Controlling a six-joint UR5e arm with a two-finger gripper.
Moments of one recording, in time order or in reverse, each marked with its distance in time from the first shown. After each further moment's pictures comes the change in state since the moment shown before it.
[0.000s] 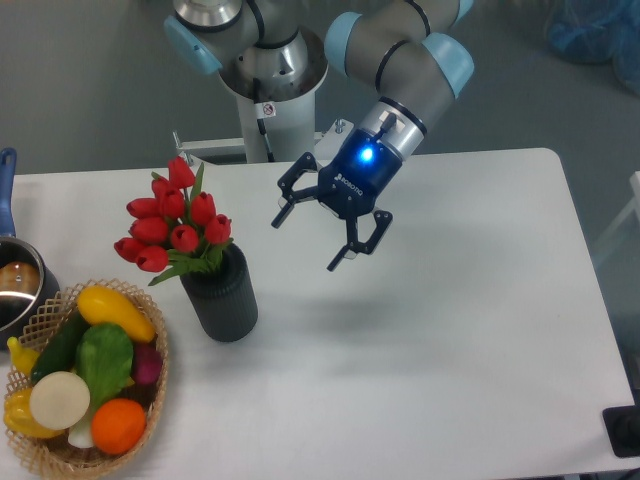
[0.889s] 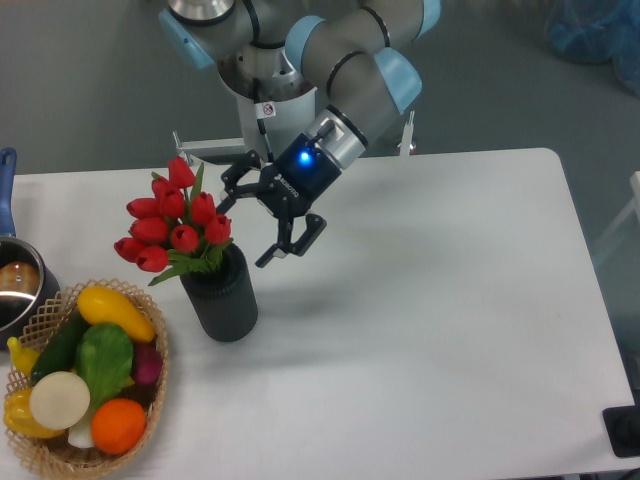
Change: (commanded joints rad) arm -0.138 0.017 -0.094 -0.002 -0.002 0.121
